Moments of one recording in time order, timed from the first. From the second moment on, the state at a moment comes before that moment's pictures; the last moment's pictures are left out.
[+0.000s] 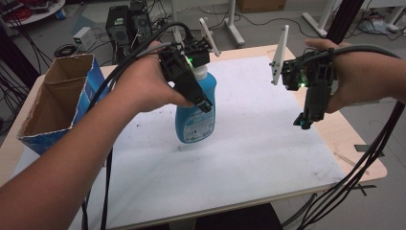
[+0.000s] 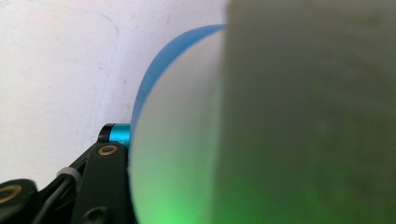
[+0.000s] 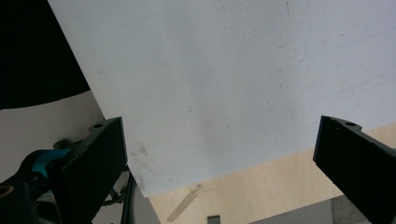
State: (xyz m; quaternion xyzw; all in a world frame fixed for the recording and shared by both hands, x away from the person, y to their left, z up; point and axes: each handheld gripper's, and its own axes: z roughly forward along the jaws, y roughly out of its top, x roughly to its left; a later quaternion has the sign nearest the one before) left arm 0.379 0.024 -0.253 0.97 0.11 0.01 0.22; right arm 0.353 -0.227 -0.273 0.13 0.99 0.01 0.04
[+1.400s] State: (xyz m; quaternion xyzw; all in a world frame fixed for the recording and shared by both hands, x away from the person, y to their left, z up) left arm 0.338 0.091 -0.315 0.96 -0.14 -0.06 0.25; right arm 0.358 -0.198 -0.271 0.10 0.99 0.00 0.04
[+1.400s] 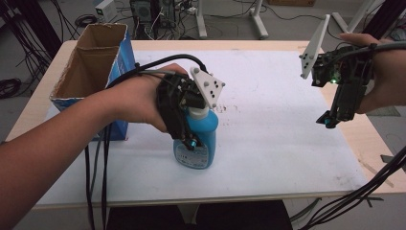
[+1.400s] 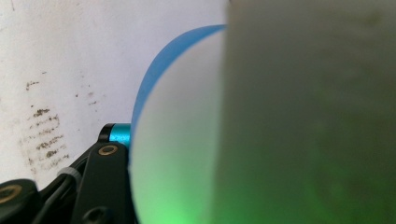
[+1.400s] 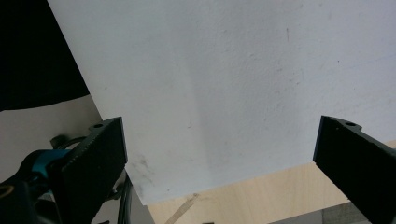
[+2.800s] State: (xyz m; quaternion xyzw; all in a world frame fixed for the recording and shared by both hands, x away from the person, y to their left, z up) left arm 0.335 0.106 -0.305 0.96 -0.13 -0.06 0.23; right arm 0.362 -0.188 -0.274 0.10 0.99 0.00 0.04
